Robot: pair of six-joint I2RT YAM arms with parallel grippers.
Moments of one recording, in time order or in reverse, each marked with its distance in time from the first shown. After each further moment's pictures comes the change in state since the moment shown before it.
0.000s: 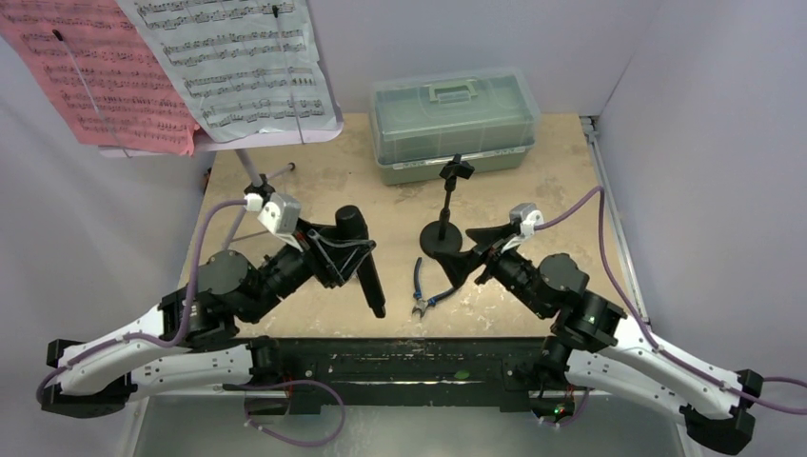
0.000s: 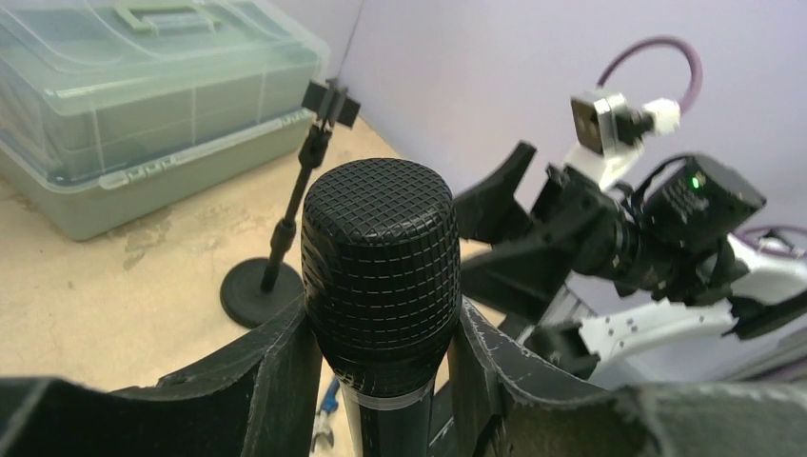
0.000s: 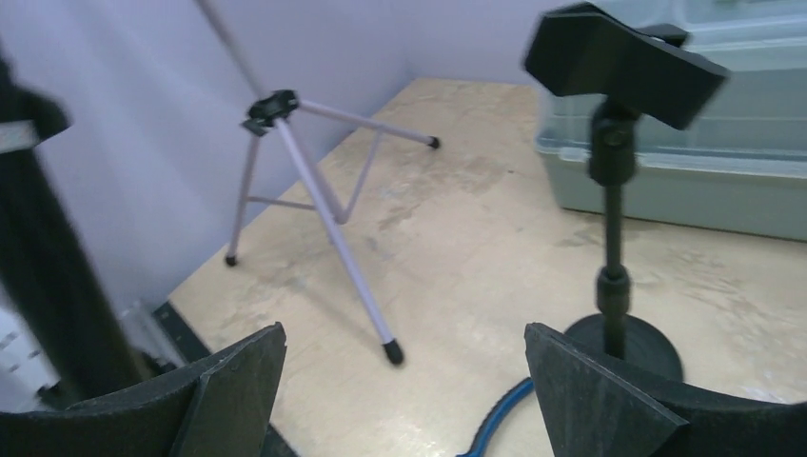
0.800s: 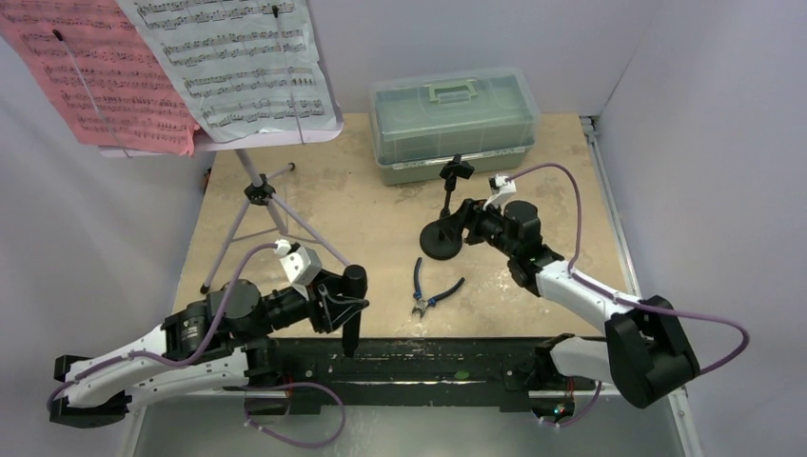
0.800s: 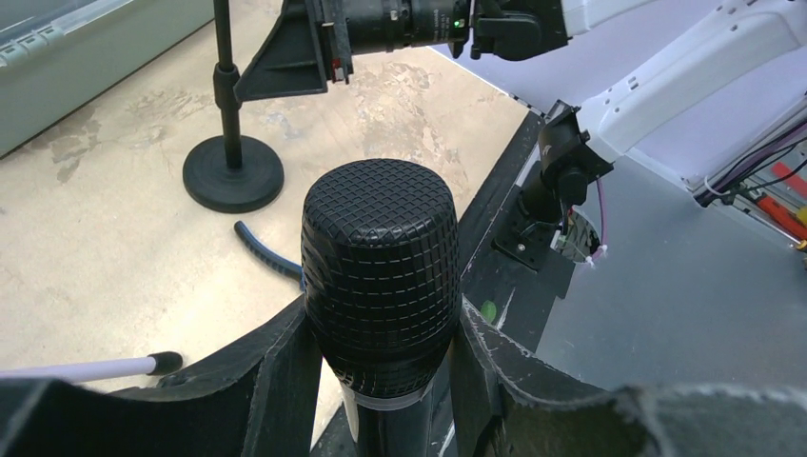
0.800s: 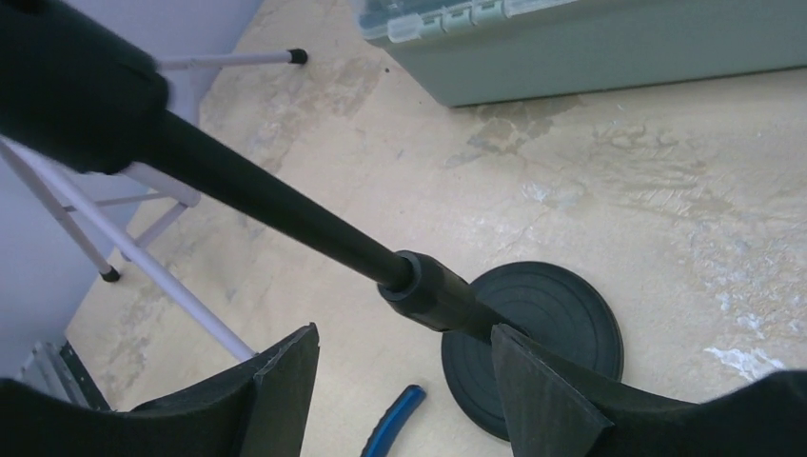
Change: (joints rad) left arm 0.000 -0.248 -0.304 -0.149 0.298 0.094; right arm -0.587 0.599 -0.132 0.480 -0.496 0.160
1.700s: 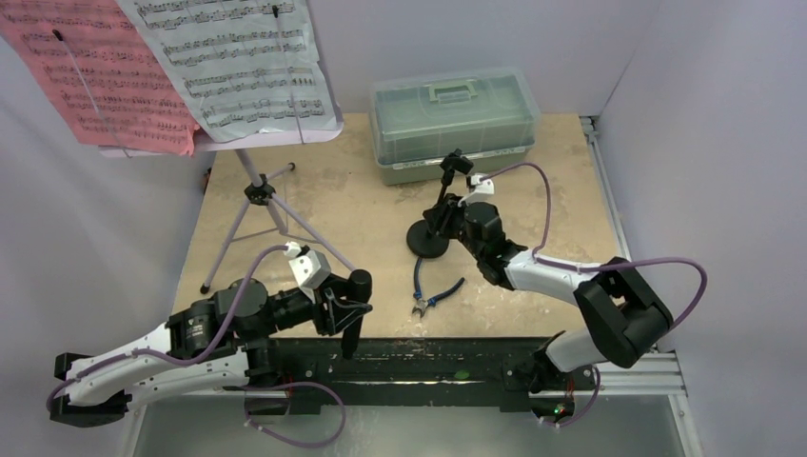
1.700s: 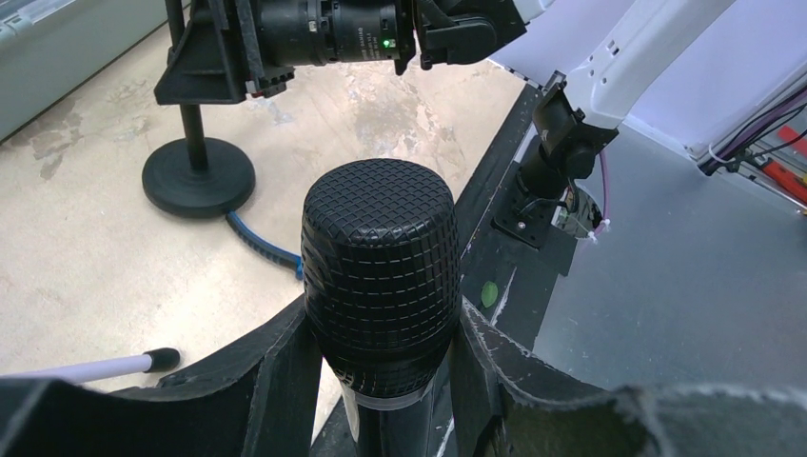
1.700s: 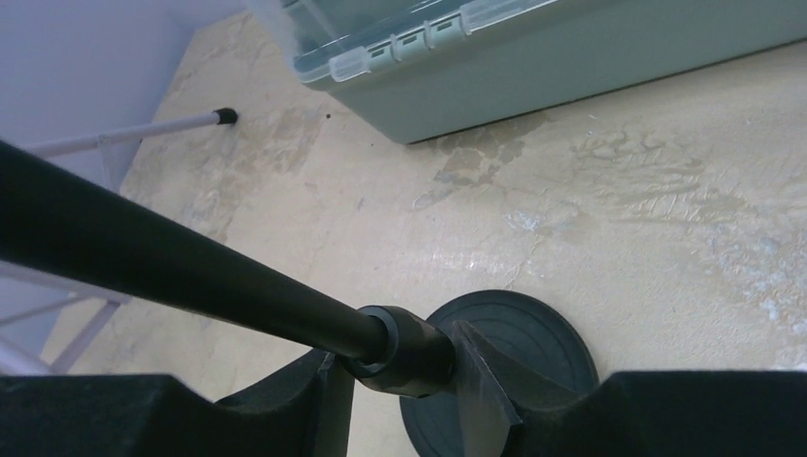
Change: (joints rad) left arm 0.000 0.014 0.000 -0.018 0.042 0.029; right arm 0.196 0.247 0.083 0.139 0.382 0.096
